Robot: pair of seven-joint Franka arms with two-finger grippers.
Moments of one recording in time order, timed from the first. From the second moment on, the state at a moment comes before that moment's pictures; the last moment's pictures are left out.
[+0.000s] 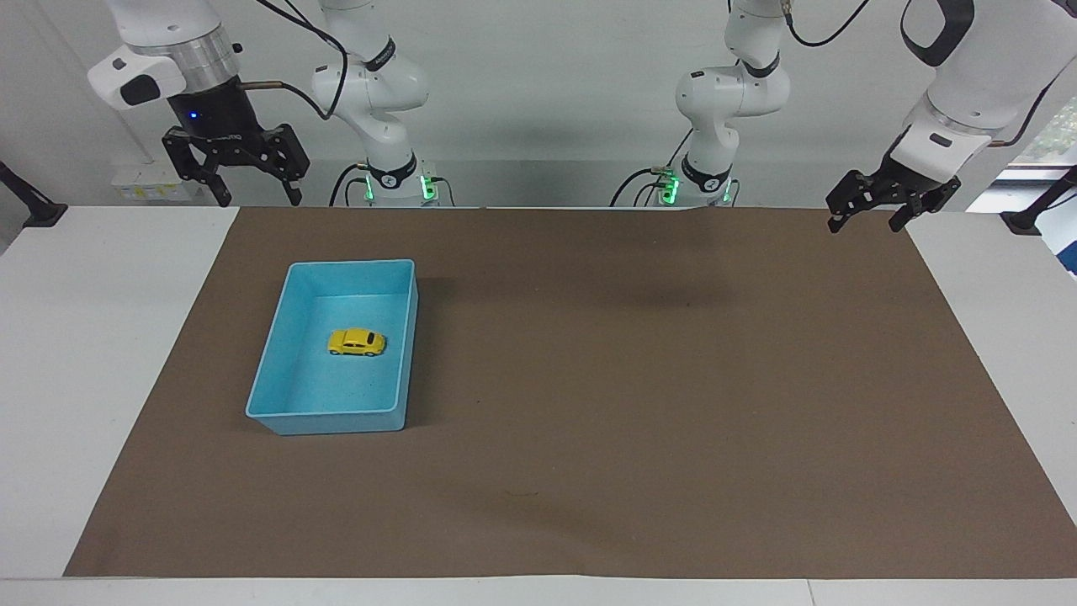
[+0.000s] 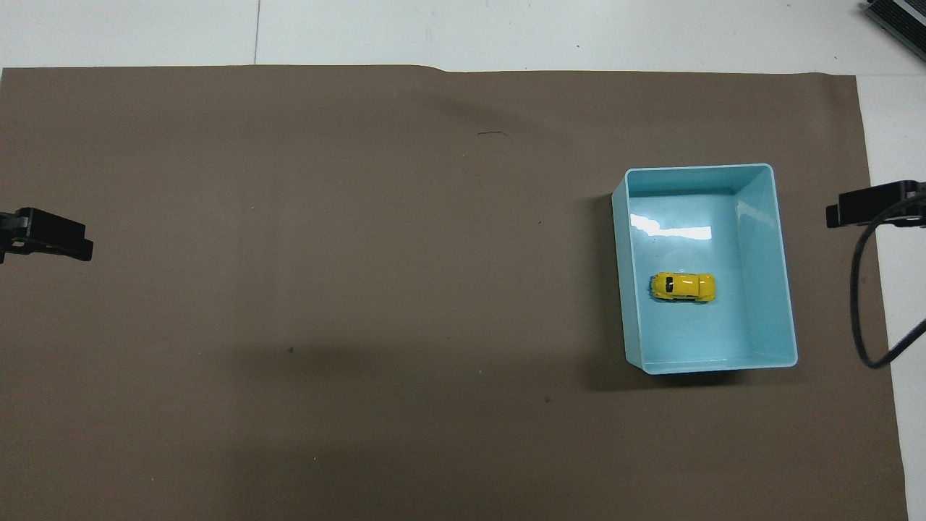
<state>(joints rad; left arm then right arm) 0.04 0.00 -0.05 -1.56 -0.01 1.50 0.02 0.10 -0.01 -0.11 -1.44 0.02 1.53 0.01</state>
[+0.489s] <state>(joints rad) 0.04 0.00 -0.05 -1.56 -0.01 1.50 0.02 0.10 -0.01 -0.10 -1.44 0.02 1.53 0.01</state>
